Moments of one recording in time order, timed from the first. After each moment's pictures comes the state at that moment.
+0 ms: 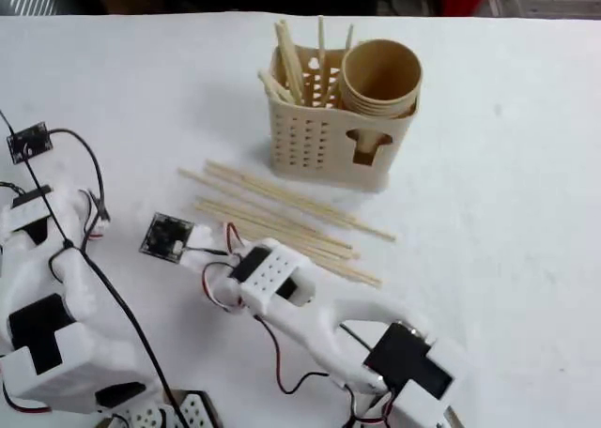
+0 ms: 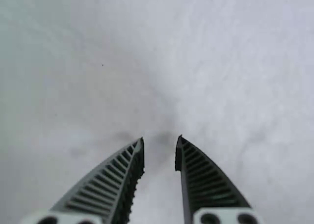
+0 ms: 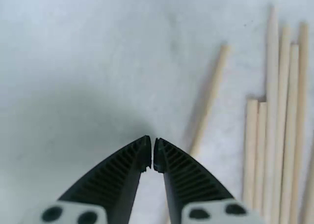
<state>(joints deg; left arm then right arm) -35.2 2.8 36.2 44.0 2.1 -54.8 2.7 38.2 34.6 23.3</state>
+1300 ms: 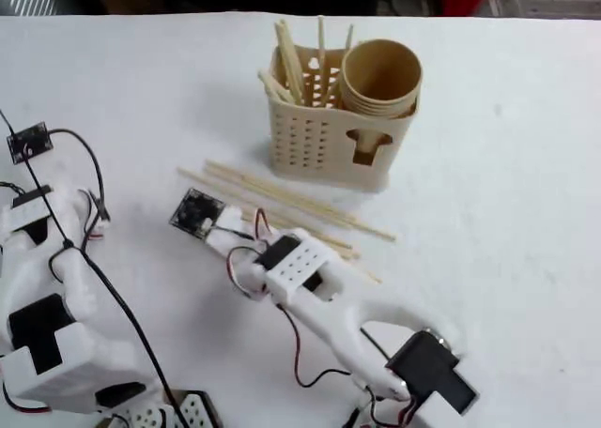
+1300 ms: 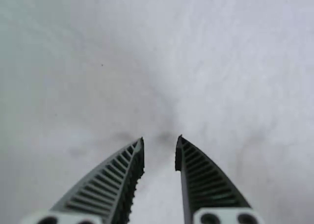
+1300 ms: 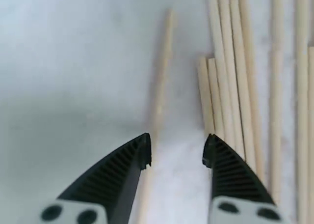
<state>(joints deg) -35.2 2.8 36.2 44.0 2.1 -47.8 -4.1 42.6 36.0 20.7</state>
